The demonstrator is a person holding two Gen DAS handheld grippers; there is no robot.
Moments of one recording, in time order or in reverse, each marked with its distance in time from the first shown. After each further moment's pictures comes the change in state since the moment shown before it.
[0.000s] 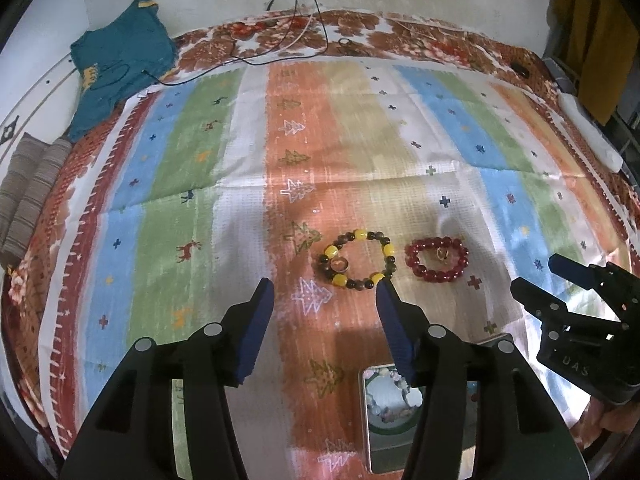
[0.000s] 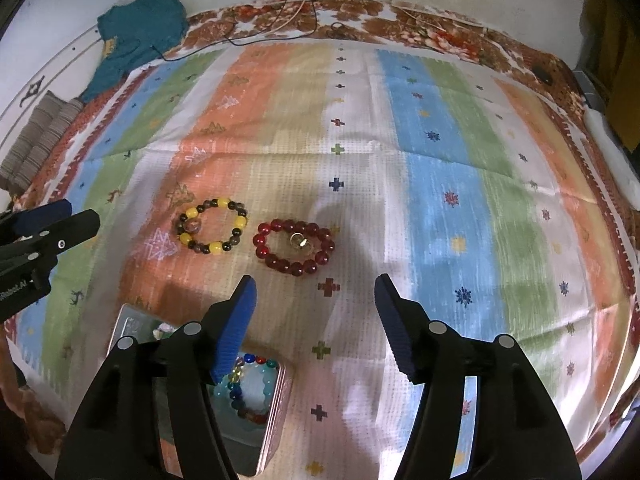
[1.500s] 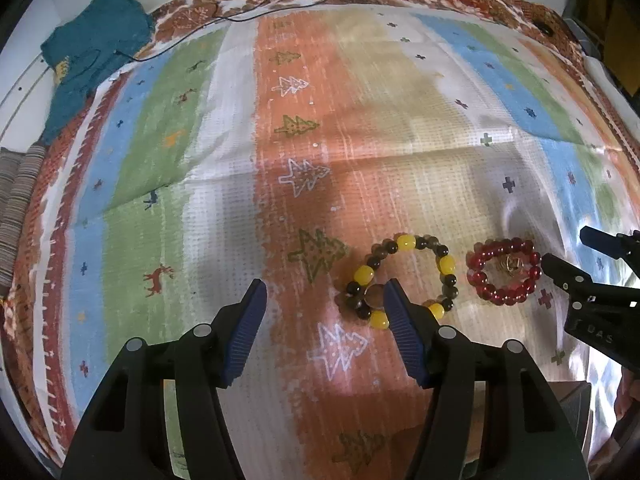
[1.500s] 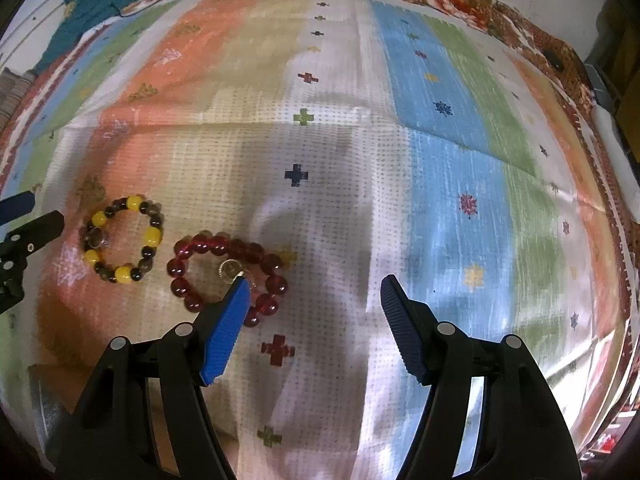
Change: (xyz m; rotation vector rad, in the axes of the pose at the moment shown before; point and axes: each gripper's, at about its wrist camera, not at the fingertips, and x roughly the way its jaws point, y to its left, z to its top) left arm 0.100 0.010 0.030 0.054 0.142 0.039; right arm 0.099 -0.016 0.034 -0.028 0.157 -0.110
